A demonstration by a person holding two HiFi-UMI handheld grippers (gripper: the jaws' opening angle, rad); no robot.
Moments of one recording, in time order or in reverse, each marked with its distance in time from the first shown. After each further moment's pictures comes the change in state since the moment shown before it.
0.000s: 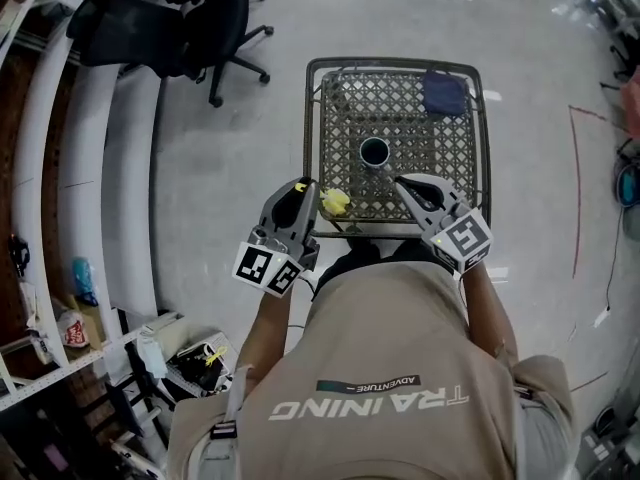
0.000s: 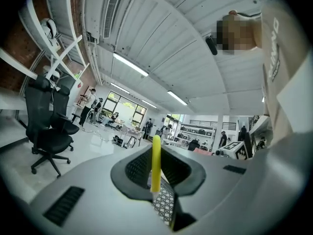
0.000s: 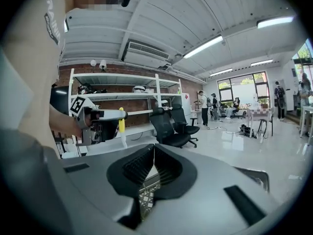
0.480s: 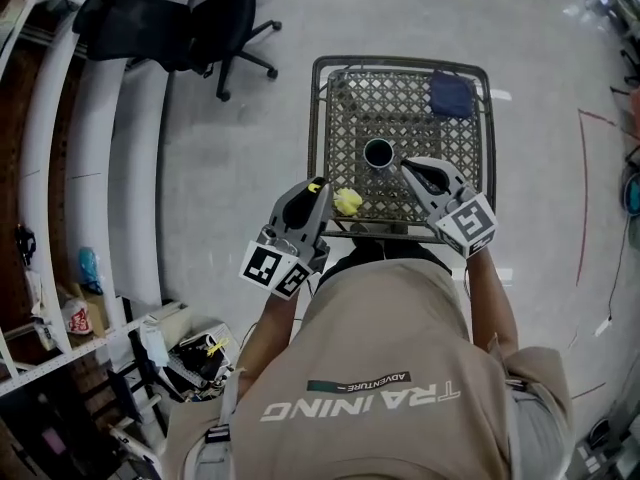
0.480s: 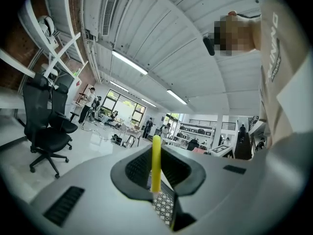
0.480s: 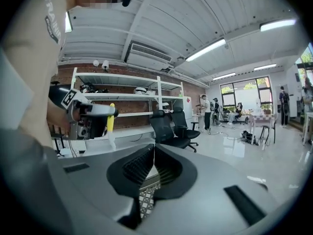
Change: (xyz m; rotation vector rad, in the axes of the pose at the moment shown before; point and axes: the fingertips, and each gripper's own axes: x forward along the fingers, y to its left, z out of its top) left arm 0.029 -0.034 0.001 -0.006 0.018 -0.013; right arm 0.001 -0.049 0.005 -0.048 -0.029 0.010
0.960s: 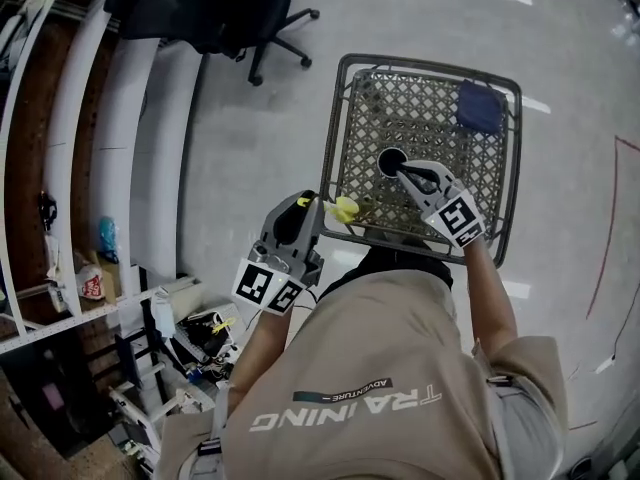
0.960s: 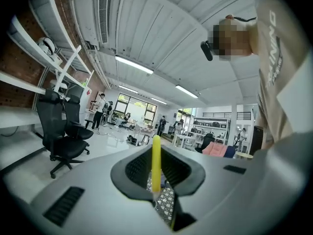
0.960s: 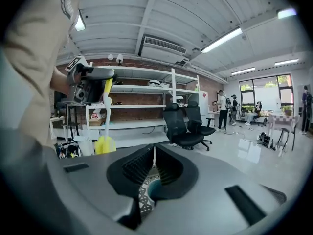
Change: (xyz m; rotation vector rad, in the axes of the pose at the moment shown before) left arm -0.001 0.005 0.006 0.076 0.028 0.185; right arm 0.054 -0.022 -0.080 -0.087 0.048 0.189
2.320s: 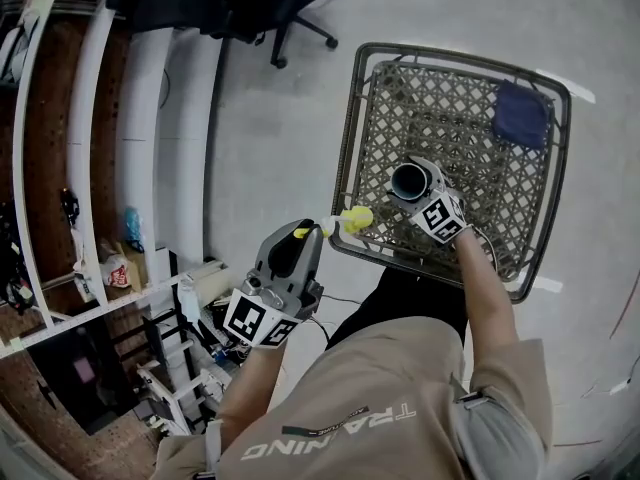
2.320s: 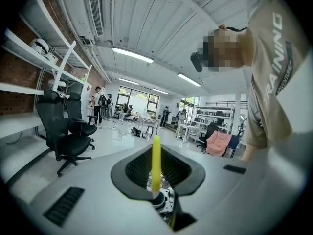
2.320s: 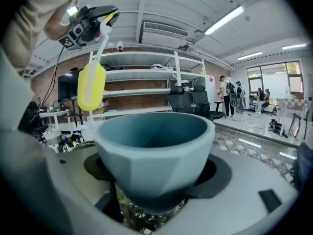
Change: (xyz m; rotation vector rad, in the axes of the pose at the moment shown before) left arm 0.042 0.025 -0.032 0.060 0.121 0.046; right arm 0.134 -0.009 -0.189 0.038 0.110 0.096
